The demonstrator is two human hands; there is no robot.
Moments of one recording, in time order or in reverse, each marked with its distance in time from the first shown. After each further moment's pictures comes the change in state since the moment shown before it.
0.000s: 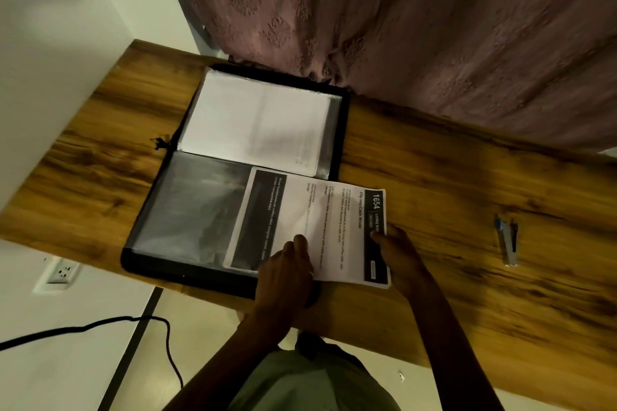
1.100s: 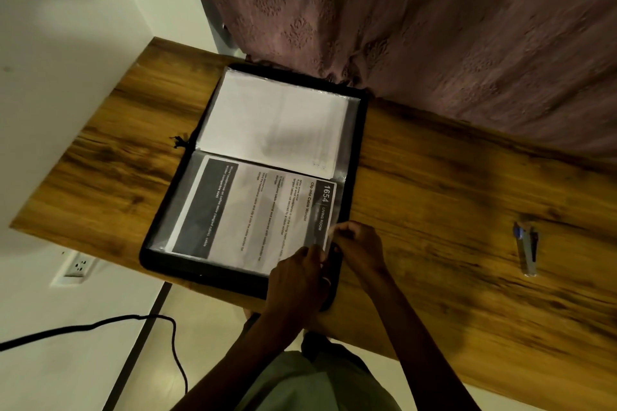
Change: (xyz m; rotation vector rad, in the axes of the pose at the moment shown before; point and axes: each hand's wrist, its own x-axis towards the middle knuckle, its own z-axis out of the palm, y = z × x) left_hand -0.005 -0.018 0.001 -0.105 0.018 0.080; right_hand -0.004 -0.004 0.086 -0.250 -0.015 -0.301
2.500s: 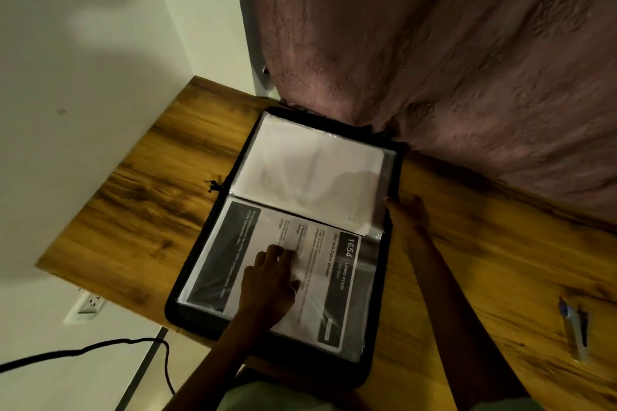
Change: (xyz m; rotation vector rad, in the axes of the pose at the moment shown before) left_hand 0.068 -0.114 -0.056 0.152 0.007 -0.163; right_hand 0.167 -0.081 -0.015 0.035 0.281 0.111
